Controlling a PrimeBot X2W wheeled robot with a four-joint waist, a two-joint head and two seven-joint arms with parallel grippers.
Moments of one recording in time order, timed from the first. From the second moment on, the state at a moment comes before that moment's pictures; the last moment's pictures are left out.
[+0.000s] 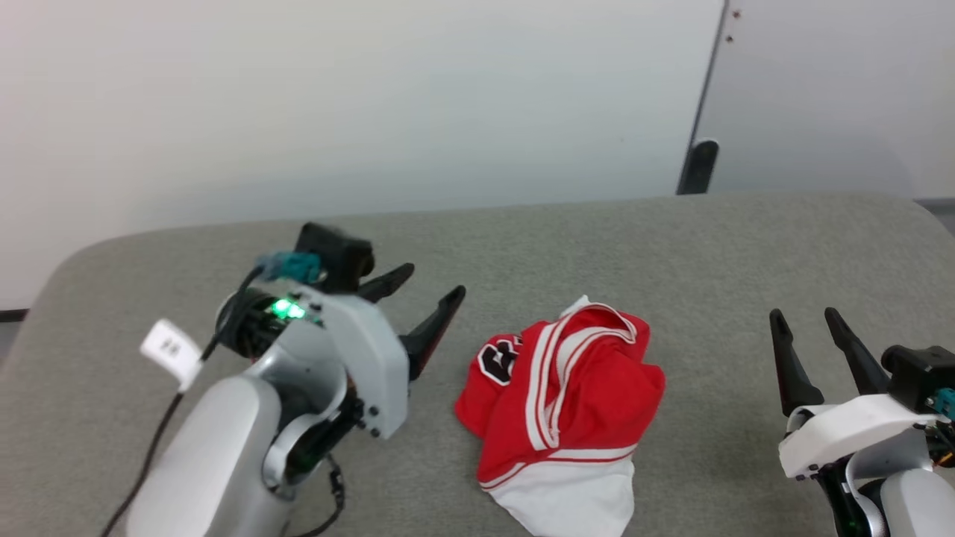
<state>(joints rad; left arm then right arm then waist) -0.47 0.29 -0.37 0.05 -0.56 -0.12 0.52 -0.25 -0.17 0.02 0.34 0.30 0.13 -0.14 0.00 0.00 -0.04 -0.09</state>
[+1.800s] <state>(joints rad) -0.14 0.41 -0.19 0.11 -0.58 -0.03 -0.03 -0.14 -0.18 -0.10 0.28 0.21 0.13 -0.16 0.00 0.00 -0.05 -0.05</state>
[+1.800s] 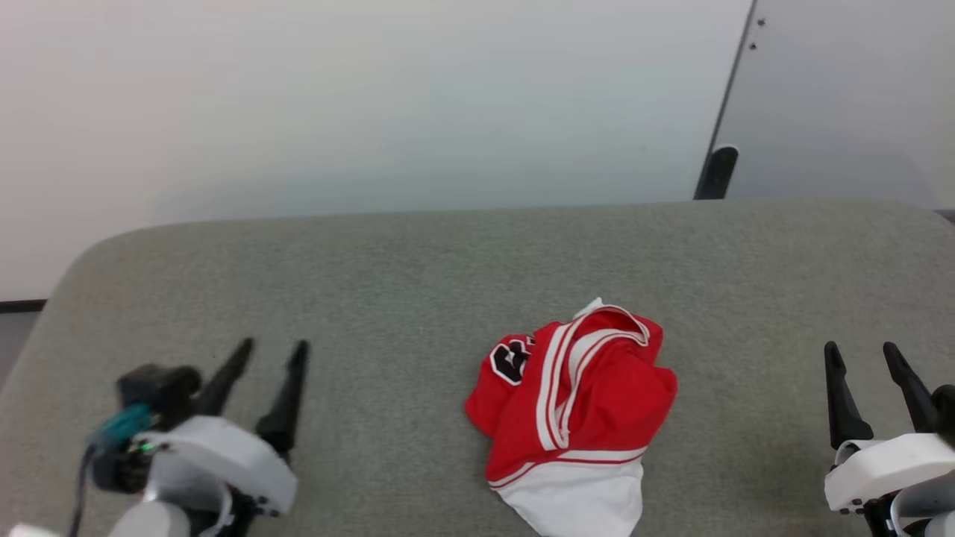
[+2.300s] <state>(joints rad) -0.29 0.41 -0.36 -0.07 -0.74 0.02 0.61 -0.18 -0.17 -0.10 0.32 0.22 0.13 -0.18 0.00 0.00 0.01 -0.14</state>
